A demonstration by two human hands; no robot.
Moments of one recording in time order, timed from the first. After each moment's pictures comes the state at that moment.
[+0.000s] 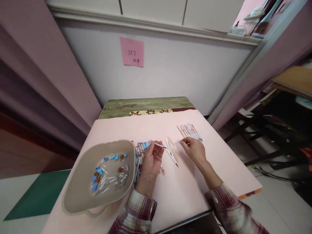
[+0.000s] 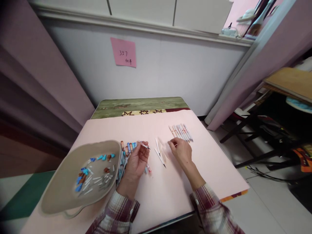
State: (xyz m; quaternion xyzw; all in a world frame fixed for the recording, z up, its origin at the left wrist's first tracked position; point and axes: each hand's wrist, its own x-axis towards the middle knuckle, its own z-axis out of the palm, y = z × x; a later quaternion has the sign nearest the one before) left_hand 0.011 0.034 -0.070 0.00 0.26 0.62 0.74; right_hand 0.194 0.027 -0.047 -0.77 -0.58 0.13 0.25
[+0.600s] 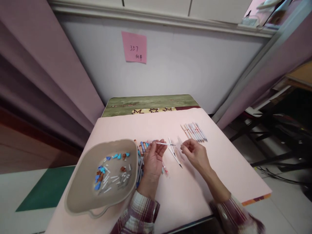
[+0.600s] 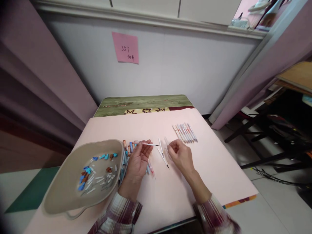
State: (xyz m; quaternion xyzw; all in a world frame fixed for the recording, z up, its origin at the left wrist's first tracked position) left_hand 0.012 0.034 -0.072 0.07 0.30 0.65 0.69; right_hand 0.181 0.014 -0.056 -0.69 -0.59 0.22 0.36
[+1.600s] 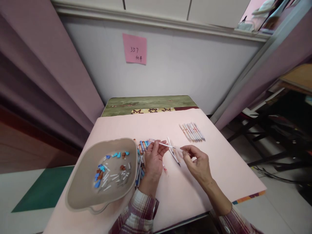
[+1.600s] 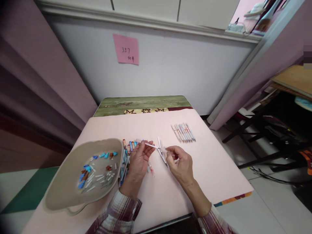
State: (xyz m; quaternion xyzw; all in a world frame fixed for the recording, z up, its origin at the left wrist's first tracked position) left_hand 0.019 0.029 -0.073 0.13 0.33 0.65 0.67; right_hand 0.166 -0.025 -0.039 -0.65 -0.59 0.18 0.44
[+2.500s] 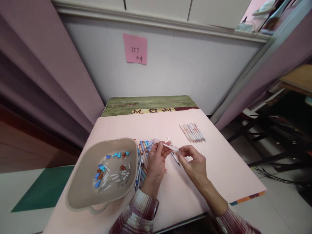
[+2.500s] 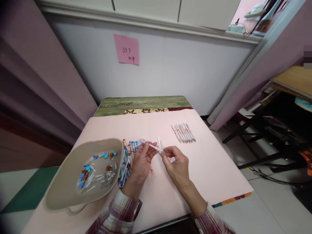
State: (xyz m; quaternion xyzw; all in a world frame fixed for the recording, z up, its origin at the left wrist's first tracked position) left_hand 0.028 0.022 -0.068 0.16 0.33 0.62 0.69; right_hand 0.152 -0.023 -0.048 -0.61 -0.60 0.14 0.50
